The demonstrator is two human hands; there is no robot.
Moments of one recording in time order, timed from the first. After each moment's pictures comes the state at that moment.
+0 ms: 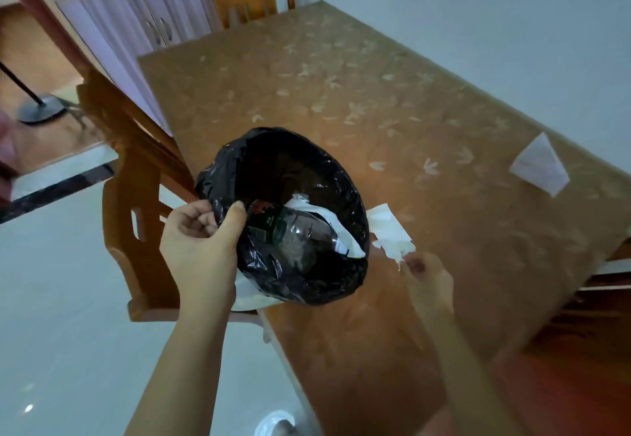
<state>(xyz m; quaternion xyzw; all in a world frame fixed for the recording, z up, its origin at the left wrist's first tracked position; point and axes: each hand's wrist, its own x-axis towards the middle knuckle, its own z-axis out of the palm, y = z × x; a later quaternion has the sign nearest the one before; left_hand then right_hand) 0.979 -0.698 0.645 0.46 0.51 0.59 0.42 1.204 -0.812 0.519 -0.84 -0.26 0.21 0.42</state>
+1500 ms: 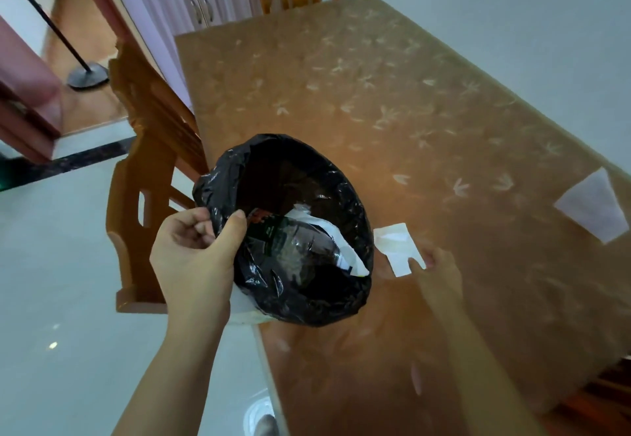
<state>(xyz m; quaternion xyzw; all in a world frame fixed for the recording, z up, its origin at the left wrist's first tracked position) 0.997 -0.694 0.638 0.42 0.56 0.60 0.38 1.271 -0.753 0.475 -0.85 -0.32 0.25 0.35</state>
